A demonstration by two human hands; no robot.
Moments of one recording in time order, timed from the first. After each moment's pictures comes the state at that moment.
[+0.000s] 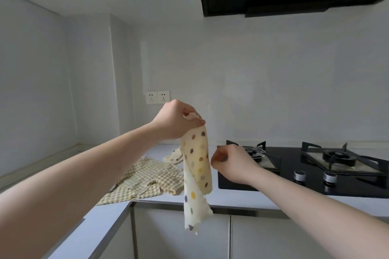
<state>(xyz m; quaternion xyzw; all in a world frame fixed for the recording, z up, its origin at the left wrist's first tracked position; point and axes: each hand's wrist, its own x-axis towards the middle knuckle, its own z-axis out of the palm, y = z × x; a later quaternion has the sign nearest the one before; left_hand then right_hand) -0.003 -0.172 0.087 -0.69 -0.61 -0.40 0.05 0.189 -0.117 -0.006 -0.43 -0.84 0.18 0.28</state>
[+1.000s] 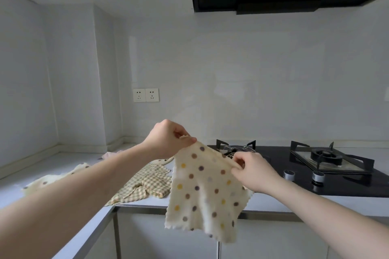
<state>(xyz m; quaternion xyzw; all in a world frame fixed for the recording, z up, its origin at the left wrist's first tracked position) -0.001 -0.145 0.037 -0.66 -0.65 -0.39 0.00 0.249 -0.084 -0.028 -0.49 -0.81 0.14 0.29</state>
